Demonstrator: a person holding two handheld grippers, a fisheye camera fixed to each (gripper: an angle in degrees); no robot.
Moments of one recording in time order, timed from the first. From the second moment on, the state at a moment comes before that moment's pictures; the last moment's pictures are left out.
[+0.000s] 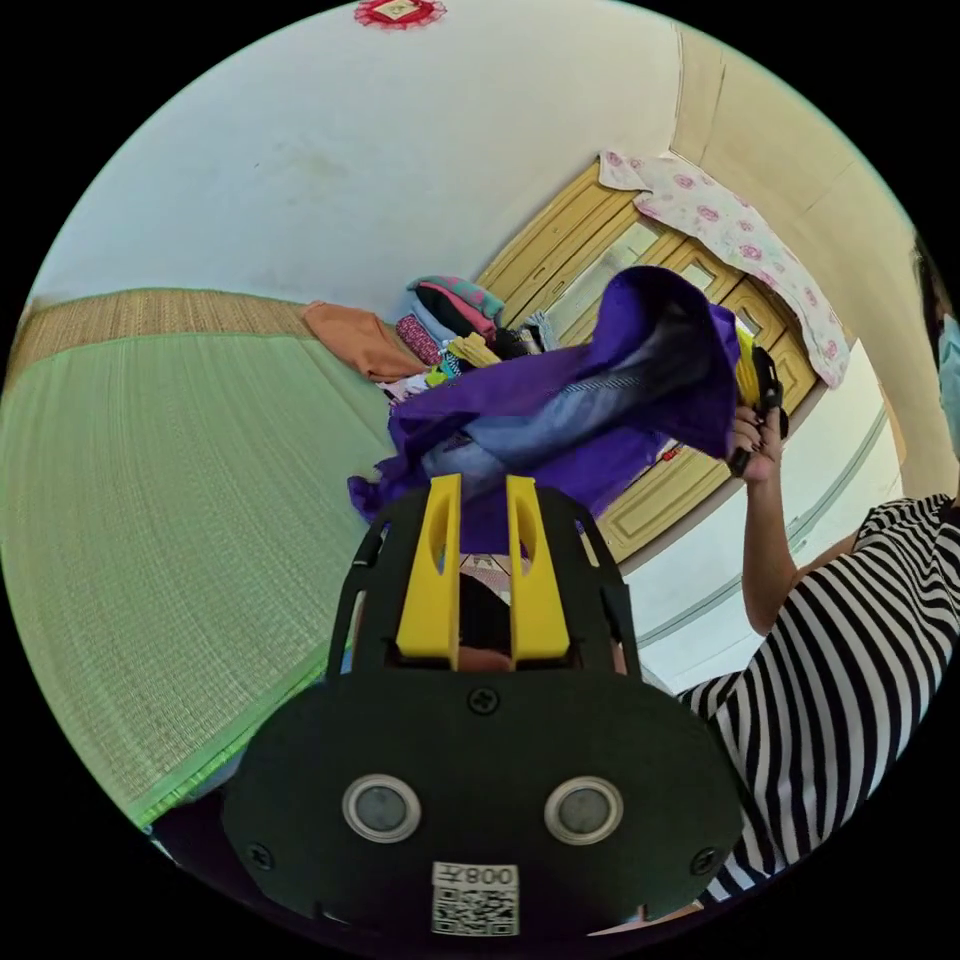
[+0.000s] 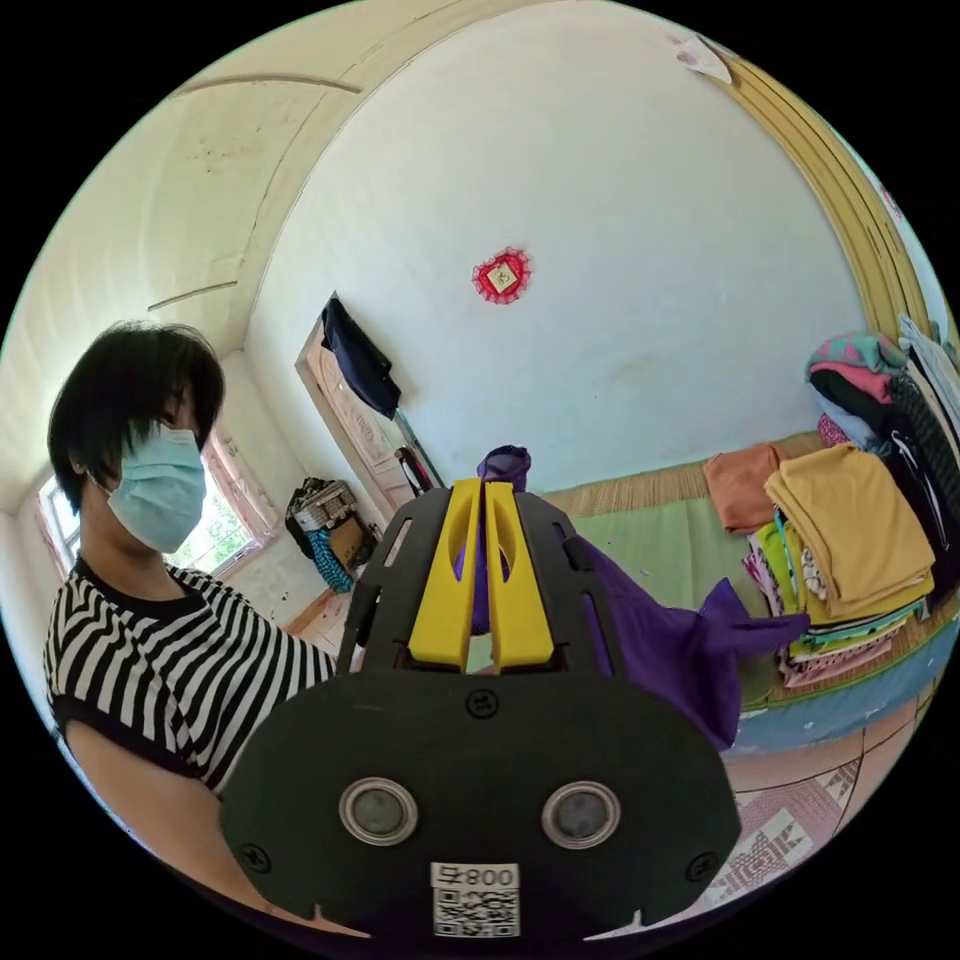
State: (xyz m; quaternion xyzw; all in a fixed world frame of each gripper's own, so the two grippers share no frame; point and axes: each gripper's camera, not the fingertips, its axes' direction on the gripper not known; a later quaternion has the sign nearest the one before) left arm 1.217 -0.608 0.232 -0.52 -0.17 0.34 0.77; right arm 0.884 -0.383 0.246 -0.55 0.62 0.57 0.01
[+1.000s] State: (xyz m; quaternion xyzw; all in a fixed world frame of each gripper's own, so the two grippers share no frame) left arm 0.966 -0.622 0.335 -0.63 -0.14 0.03 0.76; right arm 0.899 -0.495 0.333 -0.48 0.61 0.62 0.01
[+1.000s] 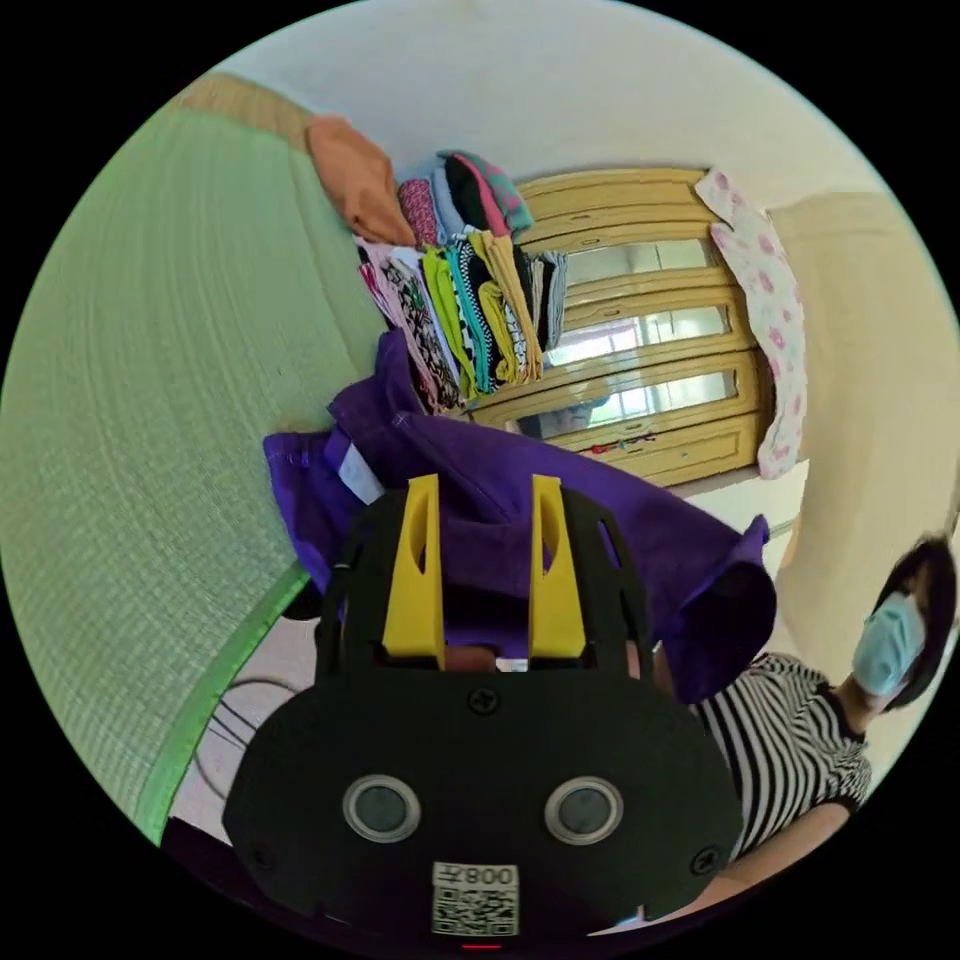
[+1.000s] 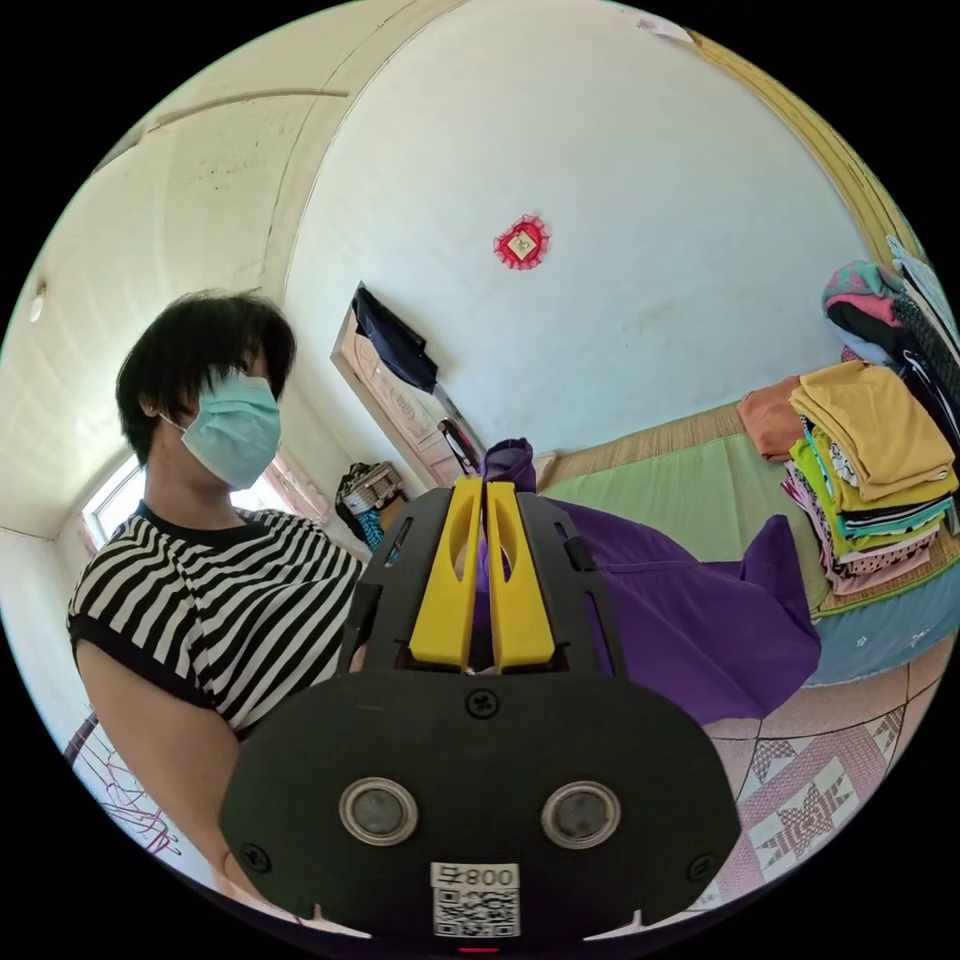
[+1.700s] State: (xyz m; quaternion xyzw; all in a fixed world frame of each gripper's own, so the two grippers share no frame) left arm 0.957 -0.739 0.286 -0.58 -0.01 -0.05 0.81; right arm 0.908 -0.522 0.370 -0.48 0.62 0.63 0.04
